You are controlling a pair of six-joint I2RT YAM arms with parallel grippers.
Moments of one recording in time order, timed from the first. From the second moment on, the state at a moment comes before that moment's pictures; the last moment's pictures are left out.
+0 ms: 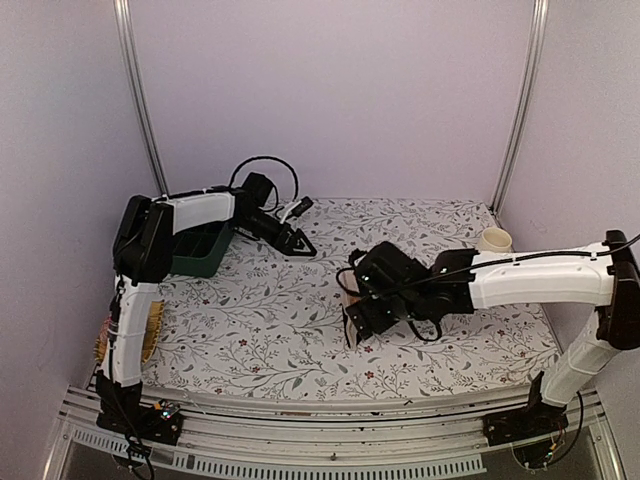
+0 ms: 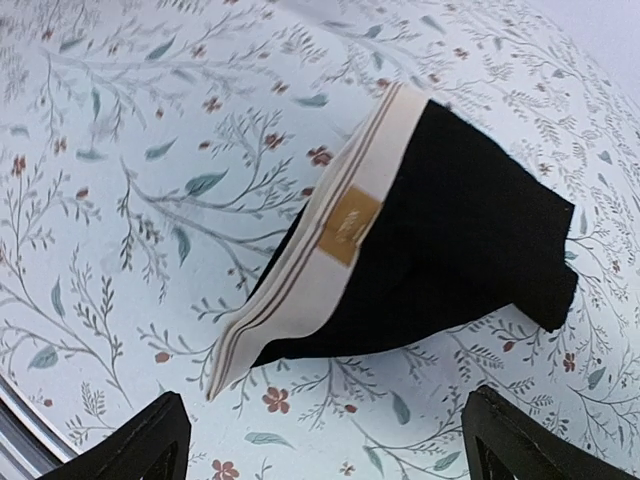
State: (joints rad) left arm -0.42 2.35 1.91 -0.60 0.79 0.27; right arm 1.13 1.64 1.17 -0.57 0.44 0.36
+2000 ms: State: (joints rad) left arm -0.62 2.72 2.39 -0.71 0.63 0.33; right arm 0.76 1.40 0.86 -0.15 0.31 0.27
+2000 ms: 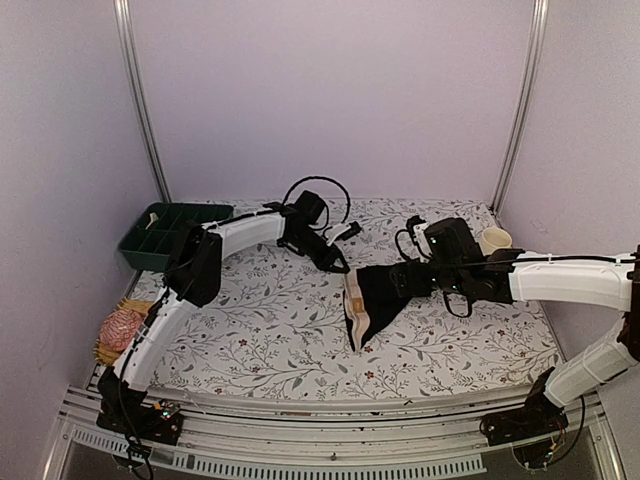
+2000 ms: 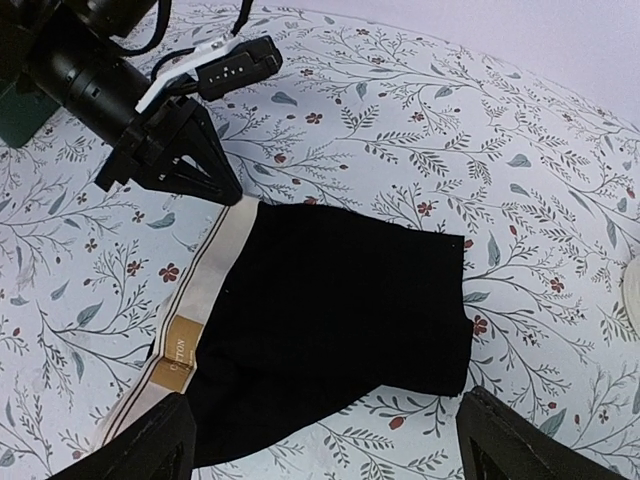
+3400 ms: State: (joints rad) left arm -0.89 1.85 1.13 -0.29 0.21 0.84; right arm 0.51 1.51 0.96 0.05 -0.53 -0.69
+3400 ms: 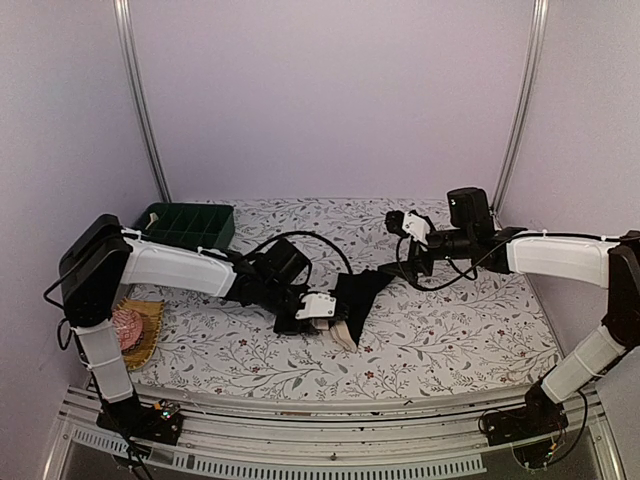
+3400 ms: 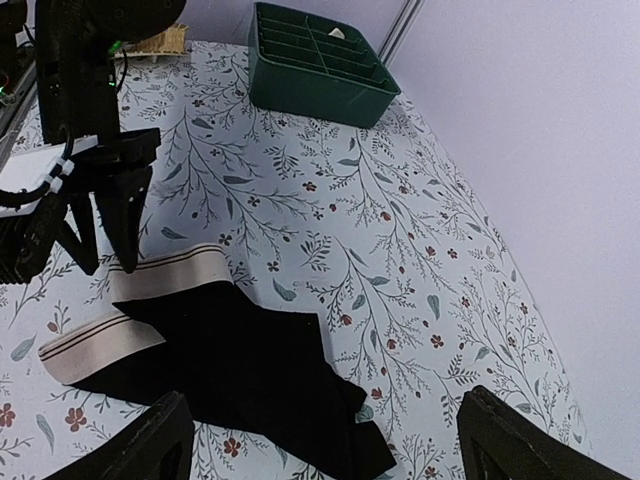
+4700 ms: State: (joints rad) left arm -0.99 1.84 0.76 0.41 -0.11 1.09; right arm 0.63 1.24 0.78 0.17 -0.32 -0.25
